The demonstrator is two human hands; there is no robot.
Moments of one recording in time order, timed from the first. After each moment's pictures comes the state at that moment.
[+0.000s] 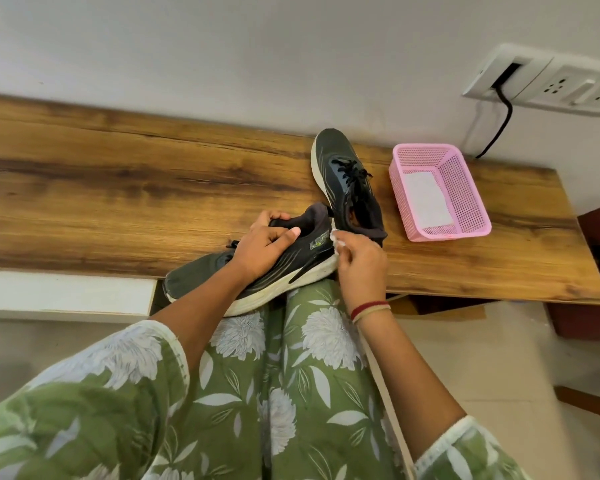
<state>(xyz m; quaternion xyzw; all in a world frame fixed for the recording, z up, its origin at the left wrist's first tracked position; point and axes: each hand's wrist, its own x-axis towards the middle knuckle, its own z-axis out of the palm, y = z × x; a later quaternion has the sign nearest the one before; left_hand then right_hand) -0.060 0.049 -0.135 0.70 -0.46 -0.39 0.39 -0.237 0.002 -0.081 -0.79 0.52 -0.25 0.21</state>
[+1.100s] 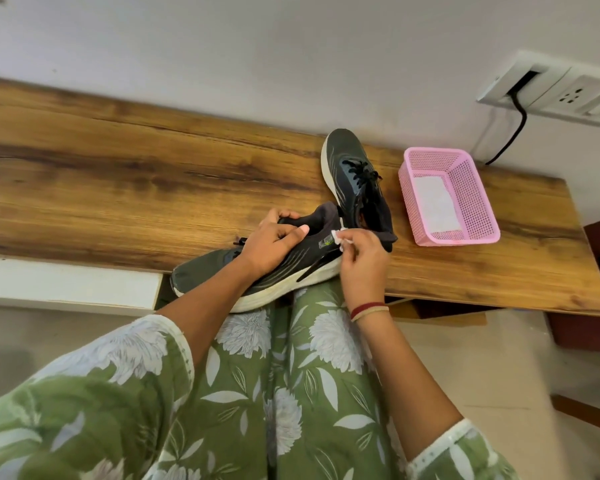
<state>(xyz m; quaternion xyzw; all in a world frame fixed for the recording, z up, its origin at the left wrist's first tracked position) -0.056 0.046 -0.135 0.70 -0.46 -0.40 0.38 -0.225 0.005 -0.087 -0.78 0.51 -0.30 0.22</state>
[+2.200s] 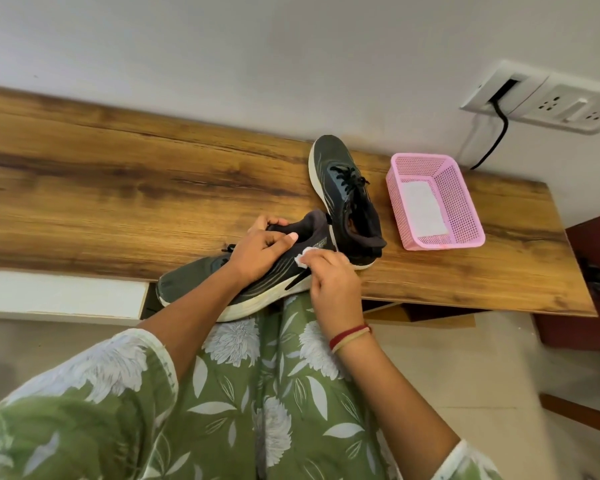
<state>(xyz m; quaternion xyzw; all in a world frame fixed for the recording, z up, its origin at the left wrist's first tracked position) -0.058 0.046 -0.132 0.68 -0.45 -0.41 0.40 -0.222 0.034 -0.082 -0.86 0.40 -0.25 0.19</state>
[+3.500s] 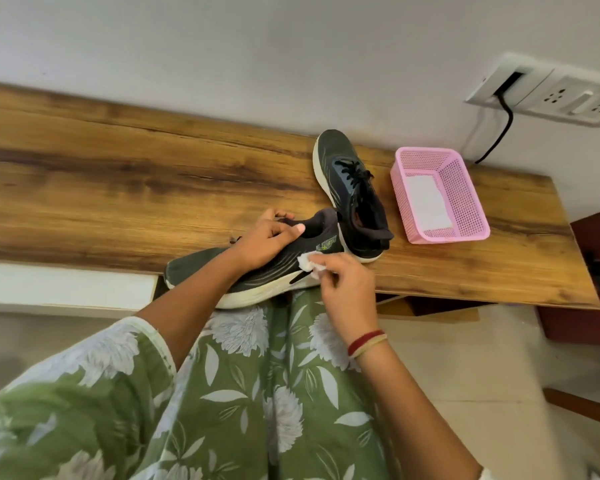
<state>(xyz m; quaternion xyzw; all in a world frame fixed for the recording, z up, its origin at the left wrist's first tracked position) -0.052 0.047 -0.108 0.66 -0.47 -0.45 0.36 -0.227 0.047 -0.059 -0.79 0.49 -0.23 0.29</state>
